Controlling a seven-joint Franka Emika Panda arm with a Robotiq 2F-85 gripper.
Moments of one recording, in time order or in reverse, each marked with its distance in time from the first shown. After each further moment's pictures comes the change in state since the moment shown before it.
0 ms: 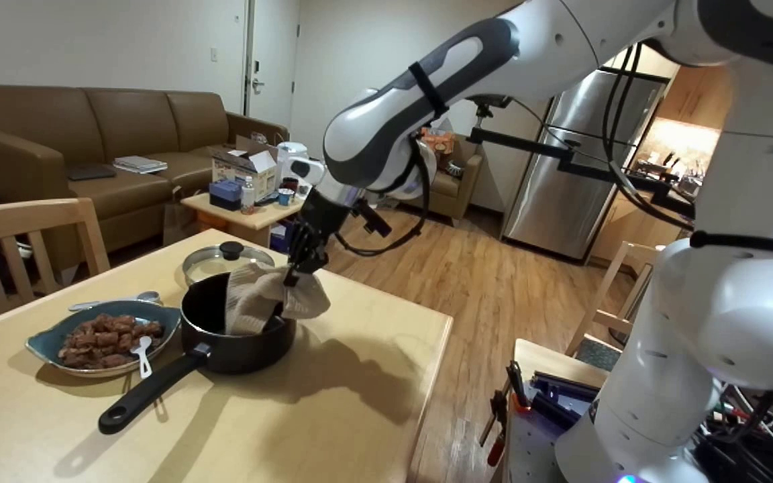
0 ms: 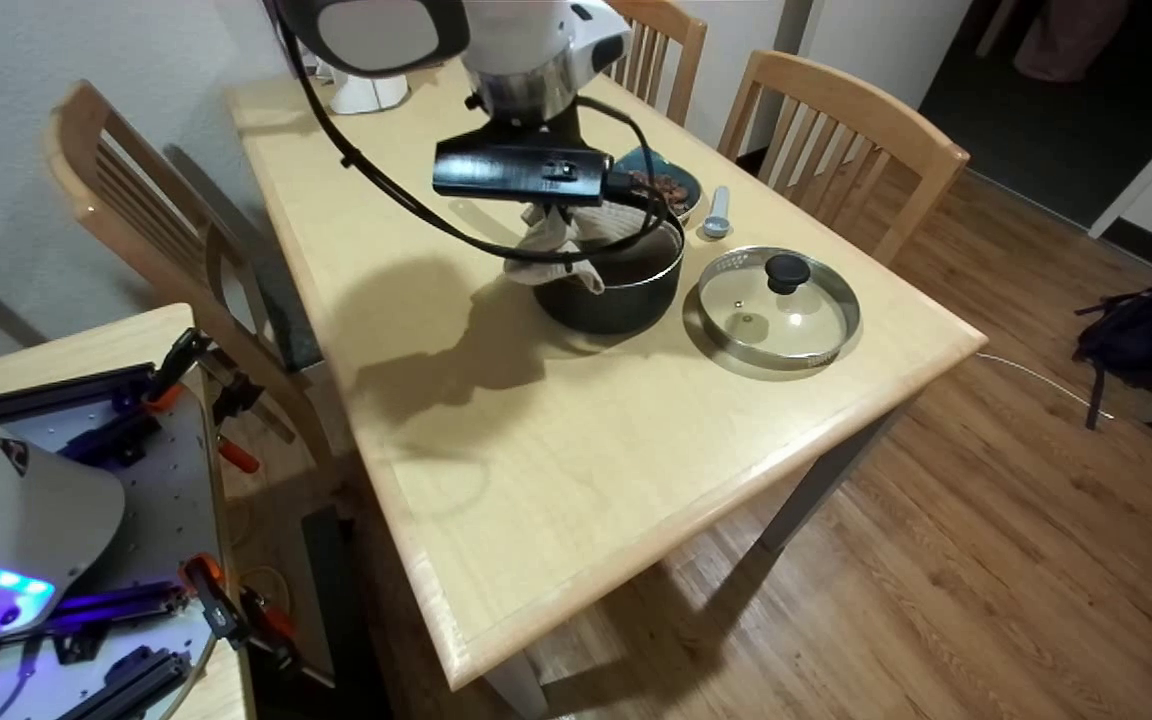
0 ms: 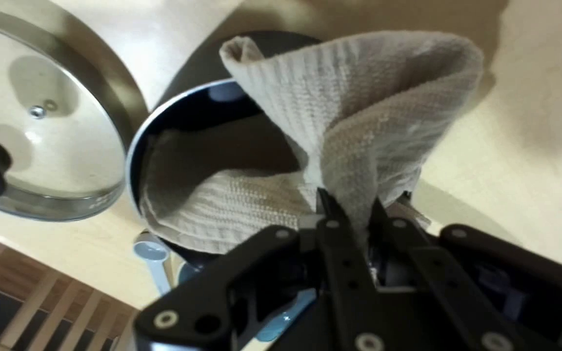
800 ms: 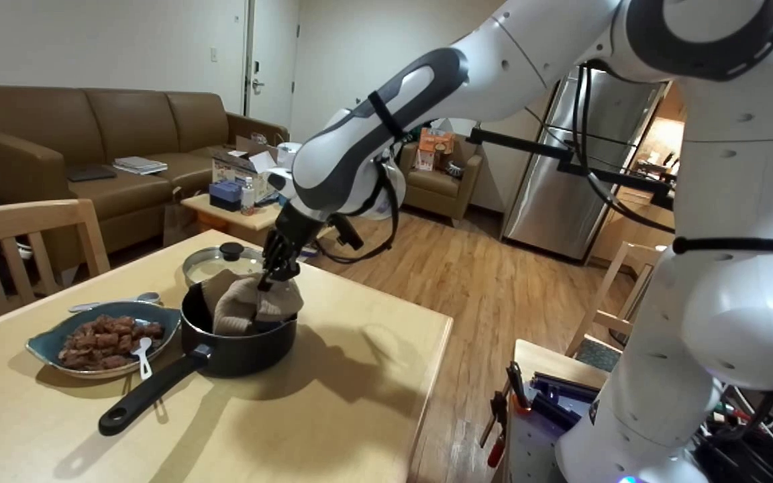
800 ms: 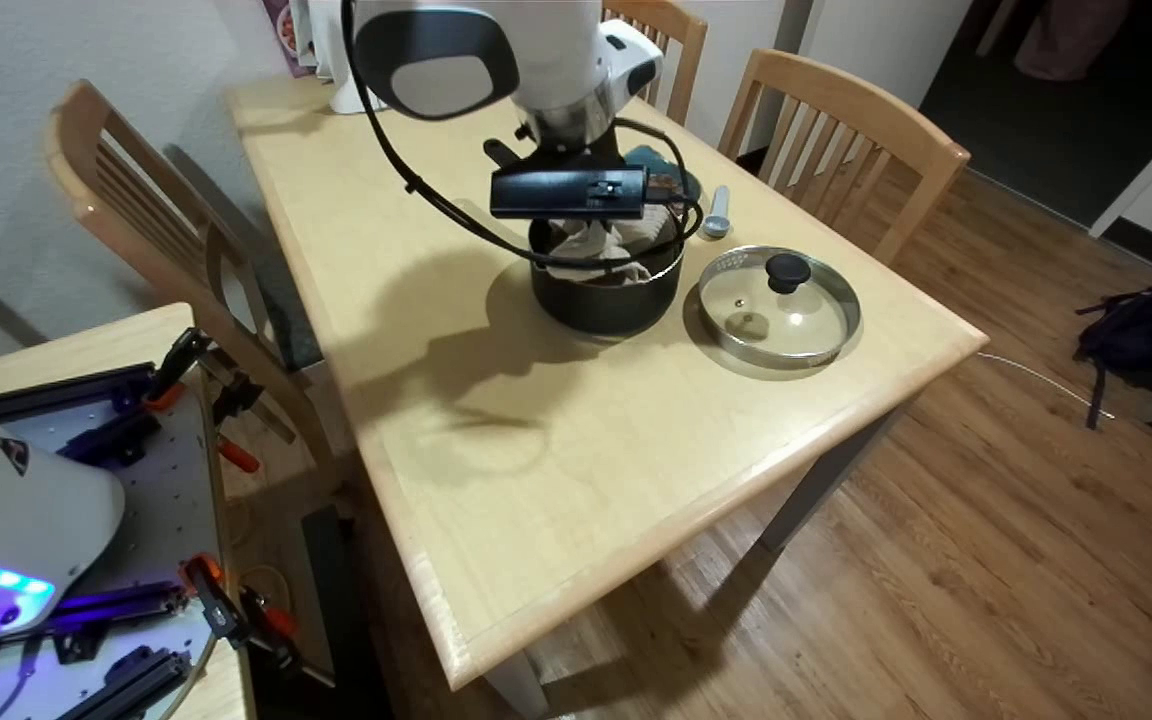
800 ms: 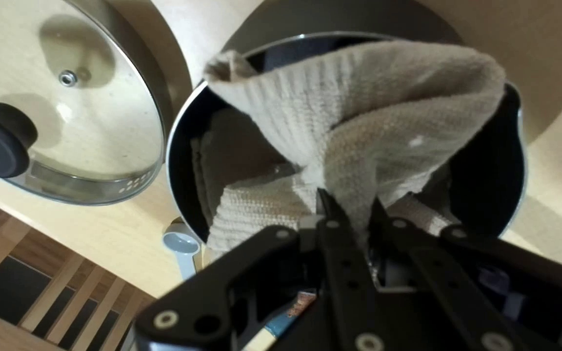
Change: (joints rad) arm -0.009 0.176 0.041 0.113 0.000 0.153 -0.023
